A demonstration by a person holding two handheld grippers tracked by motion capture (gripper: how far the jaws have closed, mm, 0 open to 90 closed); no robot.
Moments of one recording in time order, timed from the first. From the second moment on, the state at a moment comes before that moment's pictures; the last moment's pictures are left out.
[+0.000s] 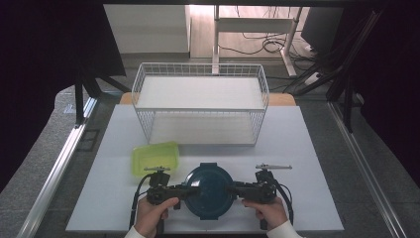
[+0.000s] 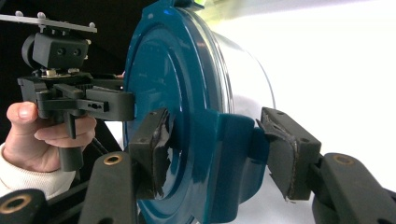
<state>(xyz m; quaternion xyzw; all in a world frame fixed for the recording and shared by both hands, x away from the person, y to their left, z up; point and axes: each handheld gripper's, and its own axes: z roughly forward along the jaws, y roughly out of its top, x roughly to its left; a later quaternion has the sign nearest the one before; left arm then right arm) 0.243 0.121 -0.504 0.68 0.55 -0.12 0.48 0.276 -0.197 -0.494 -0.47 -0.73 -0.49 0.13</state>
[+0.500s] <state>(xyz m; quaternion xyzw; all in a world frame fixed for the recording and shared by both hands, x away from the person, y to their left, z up) 0.243 0.120 -0.499 0.69 0.54 -0.10 0.47 0.277 -0.196 -0.491 -0.46 -0.73 -0.49 0.12</state>
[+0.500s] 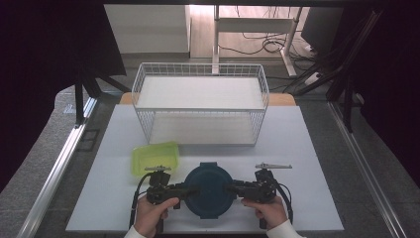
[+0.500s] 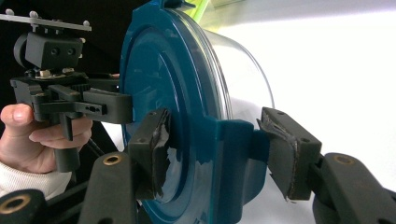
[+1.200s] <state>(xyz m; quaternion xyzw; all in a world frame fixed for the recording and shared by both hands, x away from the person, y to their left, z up) 0.256 0.116 -0.478 0.69 0.52 -0.09 0.49 0.285 -0.200 -0.467 -0.45 -0.73 -0.50 0.09</state>
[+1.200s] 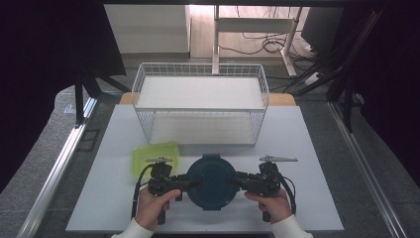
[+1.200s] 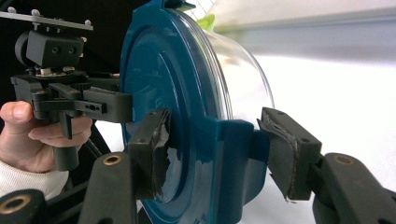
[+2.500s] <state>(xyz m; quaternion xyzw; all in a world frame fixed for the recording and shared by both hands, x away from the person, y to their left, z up) 0.307 0.140 -0.380 0.69 0.50 -0.05 0.53 0.337 -0.178 -0.367 -0.41 -0.74 -0.53 0.05</state>
